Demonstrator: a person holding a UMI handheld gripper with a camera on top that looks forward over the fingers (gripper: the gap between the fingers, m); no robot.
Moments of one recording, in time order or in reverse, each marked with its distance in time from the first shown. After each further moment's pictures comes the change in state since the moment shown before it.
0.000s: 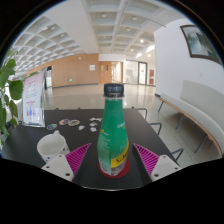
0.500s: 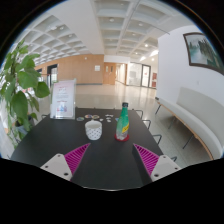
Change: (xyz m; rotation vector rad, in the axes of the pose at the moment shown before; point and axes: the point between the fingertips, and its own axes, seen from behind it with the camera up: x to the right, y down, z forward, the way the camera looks) arm -0.051 0.007 -0.294 -0.002 -0.018 -0.055
